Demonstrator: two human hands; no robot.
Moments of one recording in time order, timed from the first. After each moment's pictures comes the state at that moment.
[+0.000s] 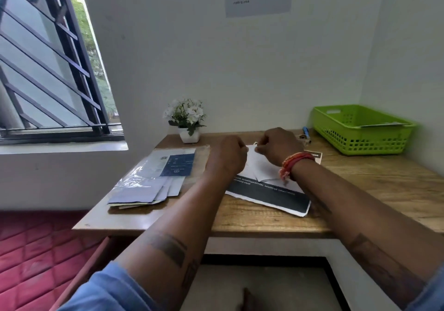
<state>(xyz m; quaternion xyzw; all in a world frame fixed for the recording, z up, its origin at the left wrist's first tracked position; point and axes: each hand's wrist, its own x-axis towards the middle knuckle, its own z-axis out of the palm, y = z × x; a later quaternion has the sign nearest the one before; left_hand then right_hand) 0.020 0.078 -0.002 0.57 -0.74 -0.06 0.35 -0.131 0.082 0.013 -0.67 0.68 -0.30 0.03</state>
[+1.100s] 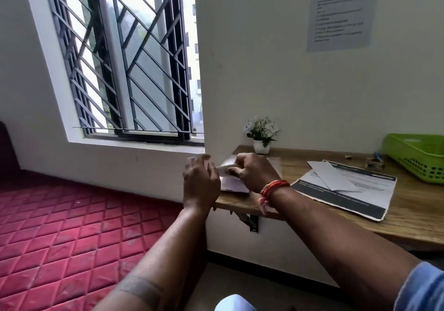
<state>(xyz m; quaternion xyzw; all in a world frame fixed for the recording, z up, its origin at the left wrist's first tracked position) 0.256 0.206 -0.023 0.61 -0.55 0.04 0.57 0.103 0.172 0.015 -0.80 0.47 -0.35 0.08</state>
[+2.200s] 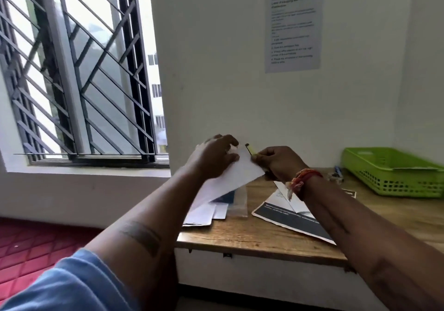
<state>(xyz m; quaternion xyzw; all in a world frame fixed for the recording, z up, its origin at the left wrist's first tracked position) 0.170 0.113 0.093 0.49 -0.80 0.10 0.32 -0.038 0.133 0.077 -0.63 0.51 -0.49 0.31</state>
